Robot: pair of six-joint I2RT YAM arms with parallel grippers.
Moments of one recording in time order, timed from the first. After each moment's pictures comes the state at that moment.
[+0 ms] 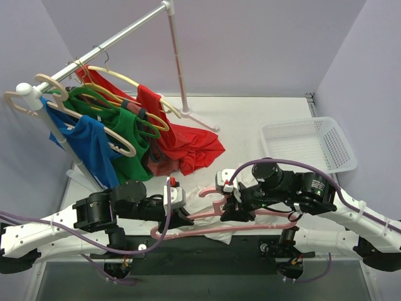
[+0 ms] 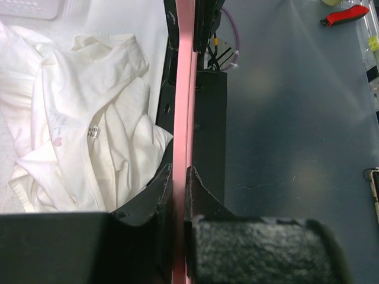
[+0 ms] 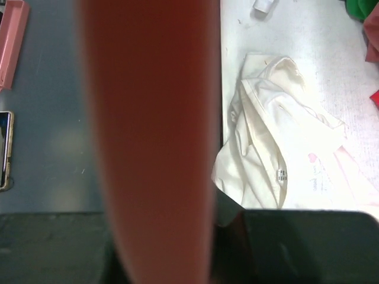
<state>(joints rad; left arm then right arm) -1.28 0.71 0.86 -0.47 0.27 -0.14 1.14 0.93 1.19 -0.90 -0.45 -0.14</state>
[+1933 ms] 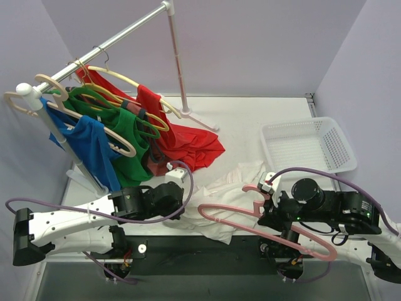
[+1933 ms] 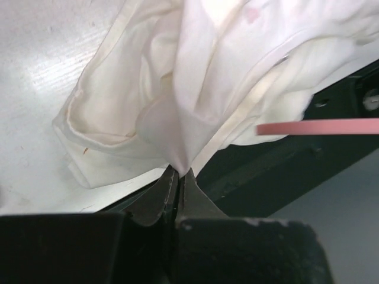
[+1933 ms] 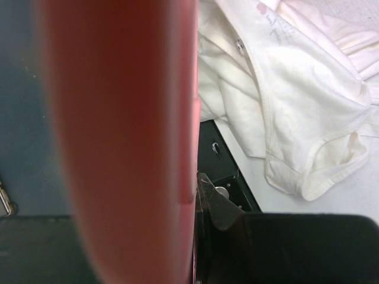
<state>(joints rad) -1.25 1.01 0.82 -0.76 -0.29 -0.83 1.16 0.64 1.14 -1.24 -0.07 0.18</state>
